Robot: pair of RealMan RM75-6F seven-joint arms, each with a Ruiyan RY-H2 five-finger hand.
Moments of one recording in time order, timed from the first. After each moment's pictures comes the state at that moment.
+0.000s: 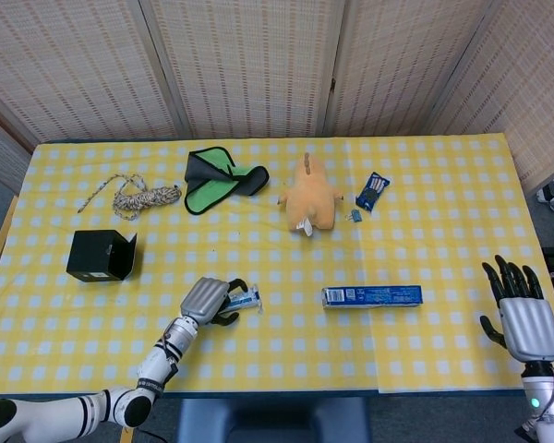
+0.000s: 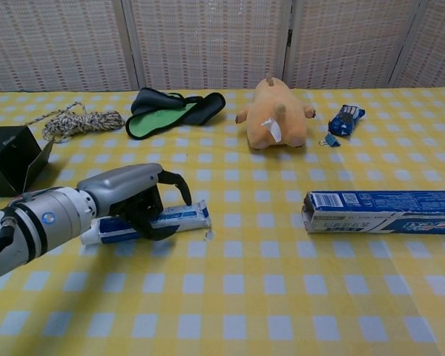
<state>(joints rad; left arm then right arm) -0.68 -1.76 -0.18 -1.37 1.16 0.88 0.25 0.09 -1.16 0.06 -1.60 -1.41 1.41 -0.24</state>
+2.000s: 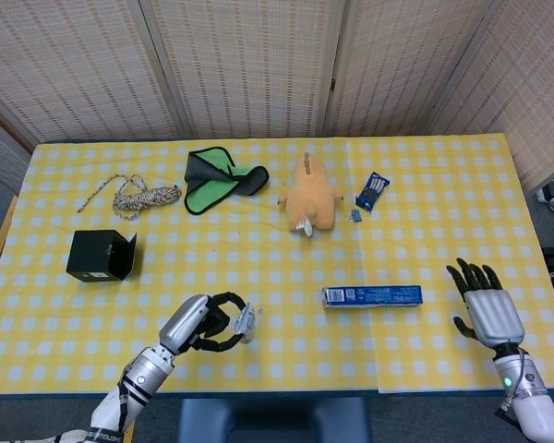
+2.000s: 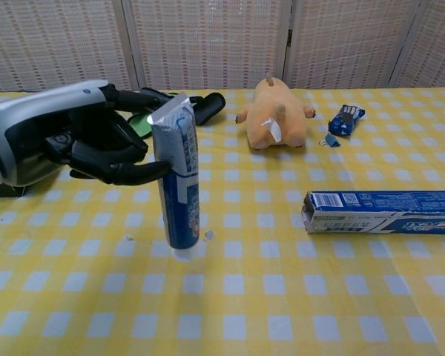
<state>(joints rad) -0.53 -1.43 -0.14 -2.01 1.31 1.07 -0.17 0.22 -1.16 0.07 -1.64 -1.30 1.15 -0.32</state>
